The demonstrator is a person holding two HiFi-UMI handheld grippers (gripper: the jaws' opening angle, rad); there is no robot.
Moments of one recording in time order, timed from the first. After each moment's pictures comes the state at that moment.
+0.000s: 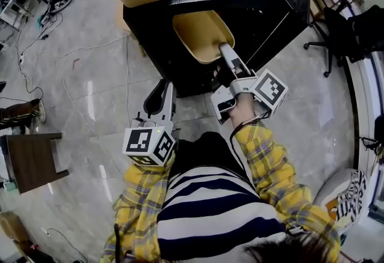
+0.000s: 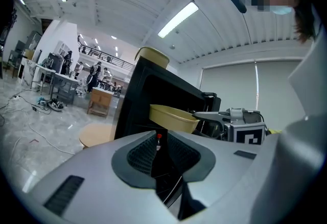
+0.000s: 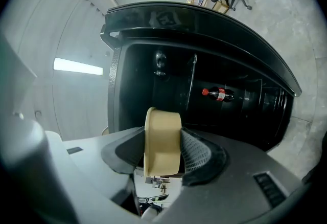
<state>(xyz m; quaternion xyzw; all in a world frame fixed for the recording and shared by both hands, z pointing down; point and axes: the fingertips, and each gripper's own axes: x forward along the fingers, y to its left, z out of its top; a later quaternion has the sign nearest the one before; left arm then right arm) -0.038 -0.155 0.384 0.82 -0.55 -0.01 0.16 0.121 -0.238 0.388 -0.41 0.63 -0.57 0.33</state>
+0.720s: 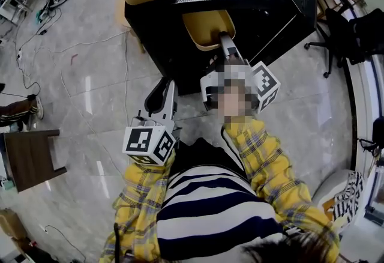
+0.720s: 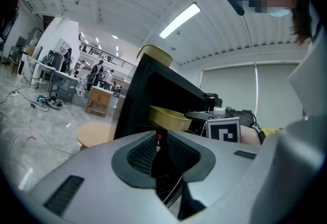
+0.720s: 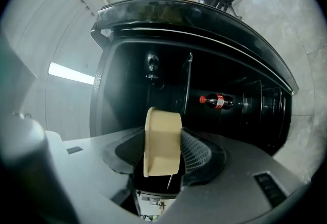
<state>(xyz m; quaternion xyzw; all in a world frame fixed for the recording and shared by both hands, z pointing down) -0.050 -0.177 0.388 0.82 -0.54 -0.02 0.17 0.105 -0.284 0.397 -0.46 0.58 -0.56 0.37</state>
